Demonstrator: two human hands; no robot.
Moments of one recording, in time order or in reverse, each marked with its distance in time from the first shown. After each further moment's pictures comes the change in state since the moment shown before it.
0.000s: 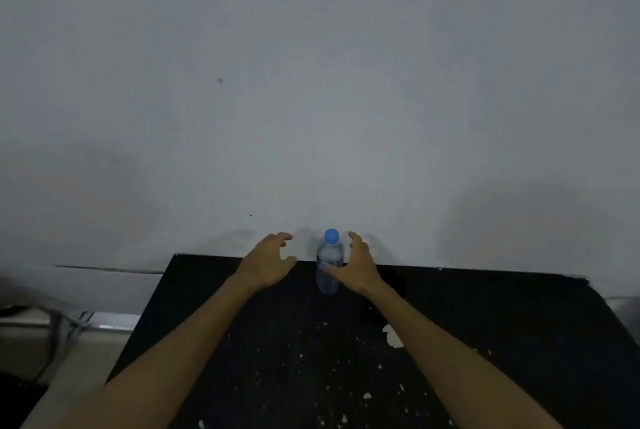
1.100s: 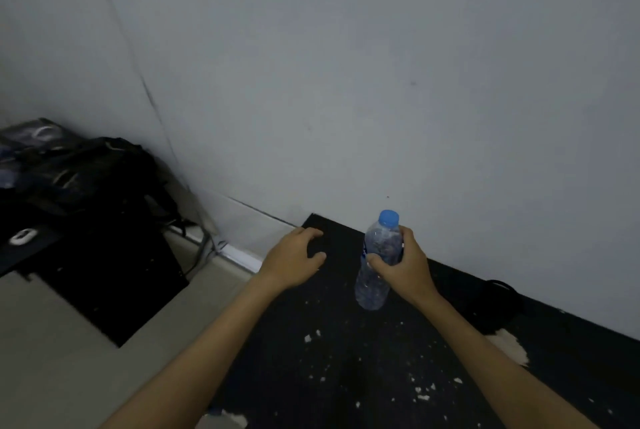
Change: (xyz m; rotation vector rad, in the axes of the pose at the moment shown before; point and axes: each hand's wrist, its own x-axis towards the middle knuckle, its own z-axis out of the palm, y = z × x) left_hand -0.252 -0.082 -0.091 0.033 0.351 -0.128; right_hand -0.156 -0.123 0.100 0.201 -0.104 -0.478
